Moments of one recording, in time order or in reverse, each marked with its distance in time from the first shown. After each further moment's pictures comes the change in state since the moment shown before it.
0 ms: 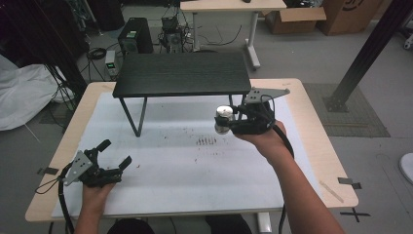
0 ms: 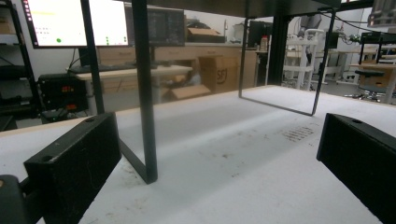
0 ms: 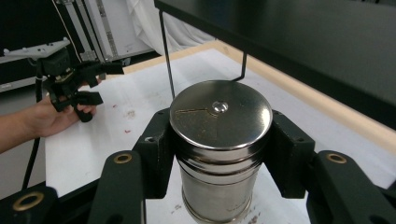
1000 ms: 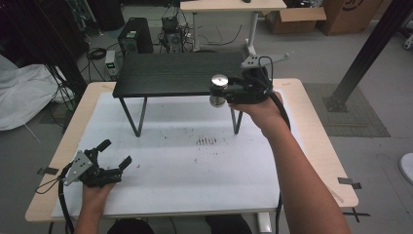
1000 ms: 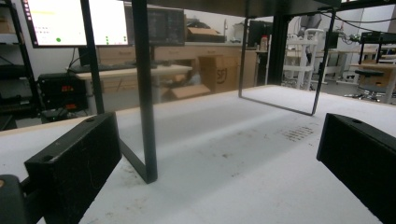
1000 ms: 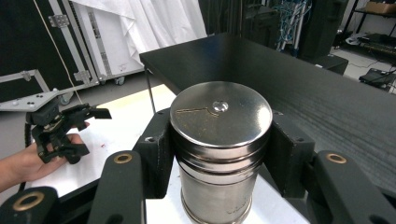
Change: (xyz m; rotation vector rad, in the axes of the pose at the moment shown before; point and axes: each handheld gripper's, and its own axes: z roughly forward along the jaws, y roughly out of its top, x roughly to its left) left arm 0.000 0.000 0.000 0.003 -0.001 -0.002; right arm -0.022 0.066 0.004 -0.054 -0.024 -0.002
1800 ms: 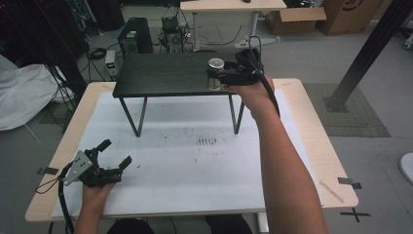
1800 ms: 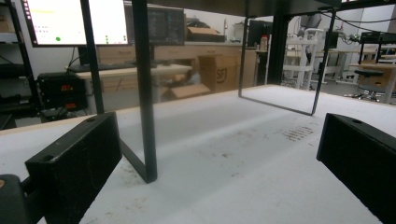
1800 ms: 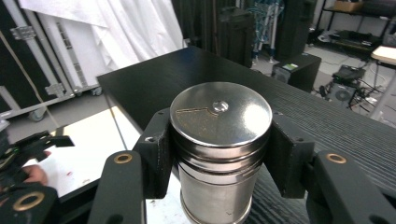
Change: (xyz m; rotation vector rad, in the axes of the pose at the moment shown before) left arm 0.000 0.000 0.000 0.000 -0.001 -0.004; right arm -0.030 0.020 0.027 -0.006 -0.097 0.055
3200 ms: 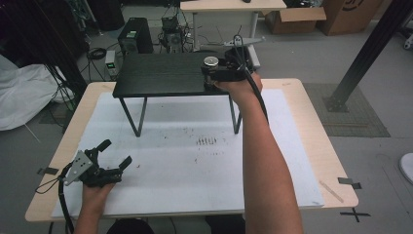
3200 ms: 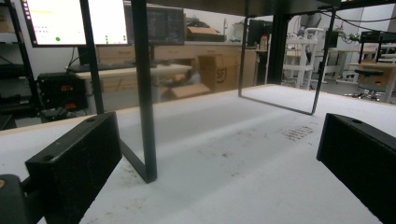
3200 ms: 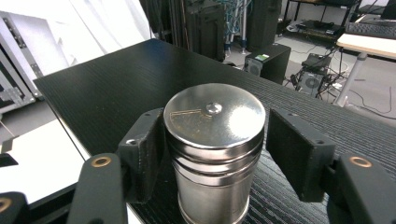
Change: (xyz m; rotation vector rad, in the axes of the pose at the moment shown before) left arm 0.000 0.000 0.000 0.003 0.000 0.004; right arm -0.010 -0.003 0.035 0.018 -0.112 0.021
